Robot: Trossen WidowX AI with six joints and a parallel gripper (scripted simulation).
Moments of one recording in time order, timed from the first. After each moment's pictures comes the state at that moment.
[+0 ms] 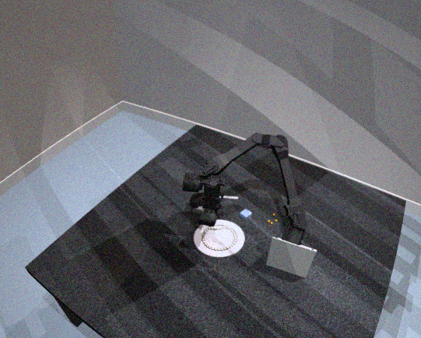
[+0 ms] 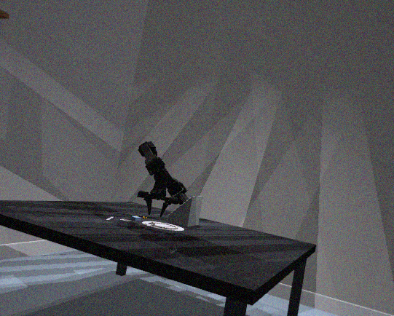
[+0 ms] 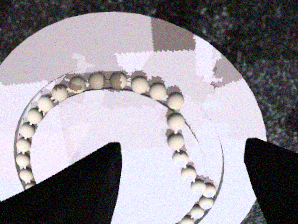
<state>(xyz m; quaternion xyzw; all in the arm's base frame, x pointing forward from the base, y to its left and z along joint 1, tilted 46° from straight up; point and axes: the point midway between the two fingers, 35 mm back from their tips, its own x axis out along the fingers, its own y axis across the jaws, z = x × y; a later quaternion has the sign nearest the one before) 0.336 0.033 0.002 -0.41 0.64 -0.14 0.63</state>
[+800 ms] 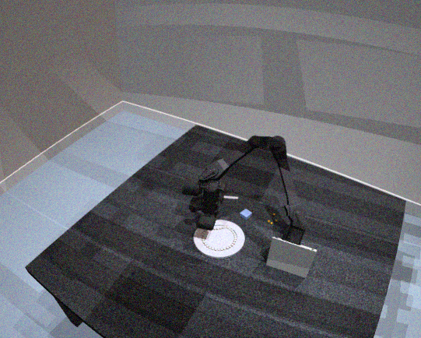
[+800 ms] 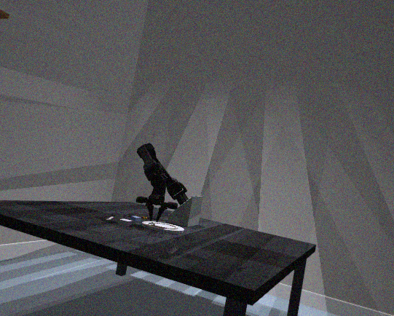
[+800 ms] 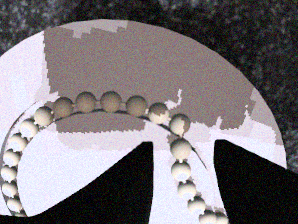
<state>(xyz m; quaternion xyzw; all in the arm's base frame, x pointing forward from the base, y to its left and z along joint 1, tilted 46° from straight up) 0.343 0.017 -0.014 -0.40 0.64 -0.15 0.64</state>
